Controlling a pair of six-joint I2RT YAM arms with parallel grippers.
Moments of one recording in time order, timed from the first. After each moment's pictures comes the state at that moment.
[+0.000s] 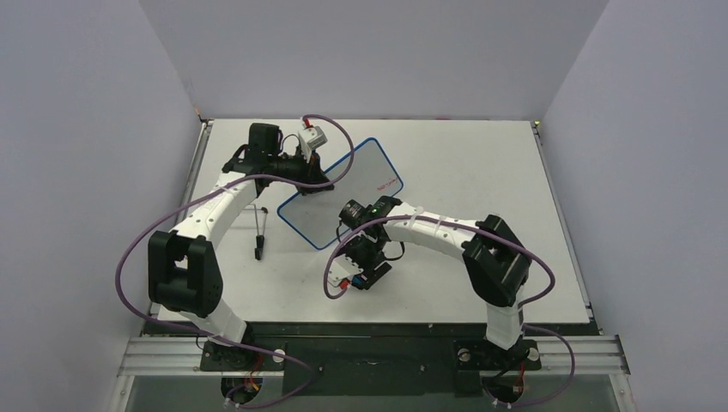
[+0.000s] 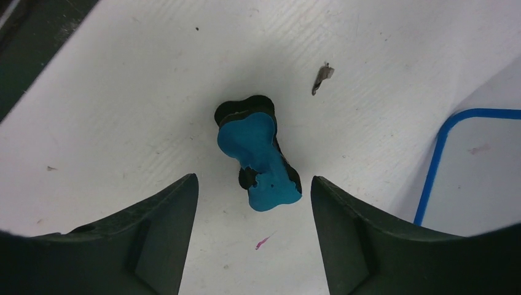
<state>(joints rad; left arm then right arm) -0.23 1.62 1.31 -0.41 0.88 0.28 0.93 1.87 1.42 -0.99 -0.44 -1.49</state>
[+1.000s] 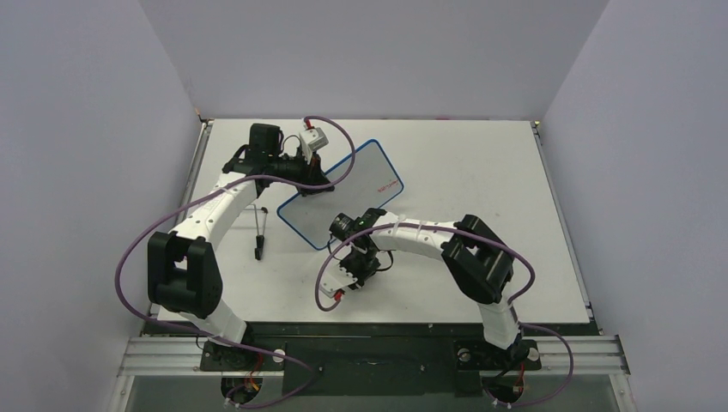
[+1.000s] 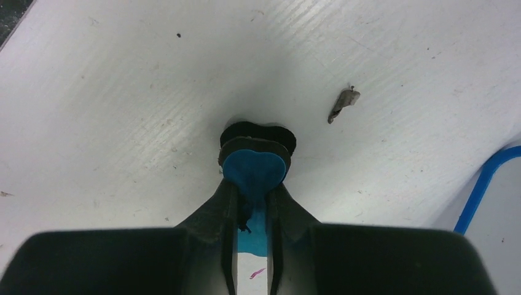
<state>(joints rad) -0.24 1.61 1.31 -0.43 0.88 0.30 0.99 1.99 1.41 -0.91 -0.31 -1.47</state>
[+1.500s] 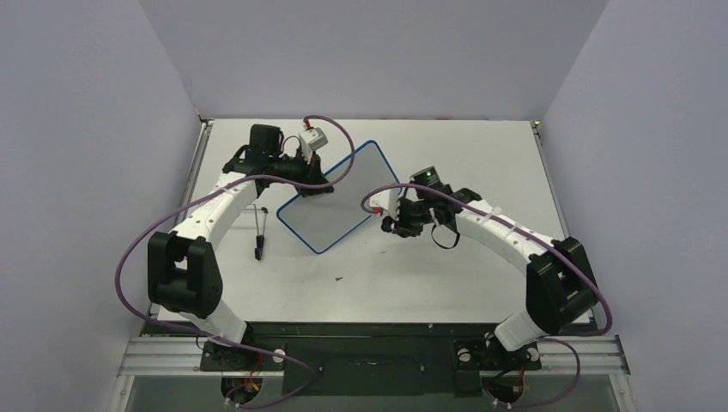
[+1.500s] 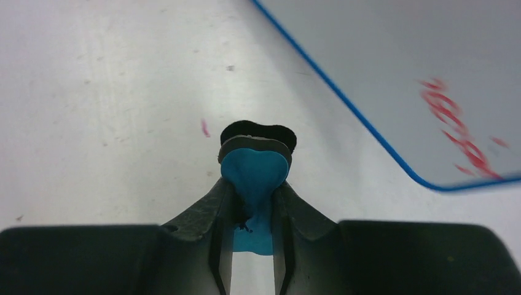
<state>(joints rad) -0.24 1.61 1.31 -0.45 0.86 0.27 0.60 1.57 1.09 -0.54 -0.47 -0.90</state>
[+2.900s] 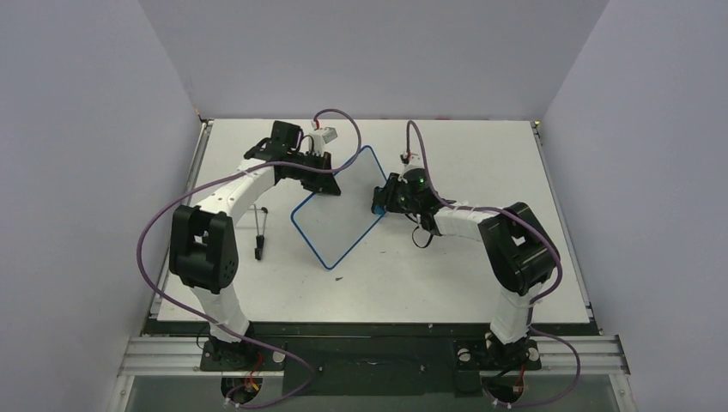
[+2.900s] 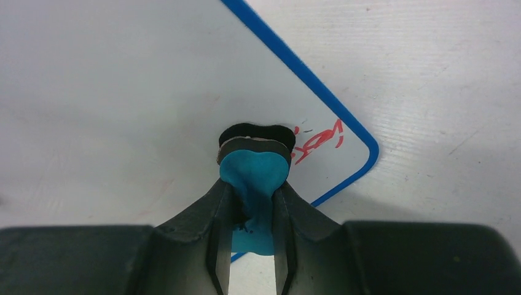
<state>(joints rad) -0.29 1.81 1.46 -0.56 0.68 -0.04 0.52 1.83 0.99 0.32 -0.10 0.55</state>
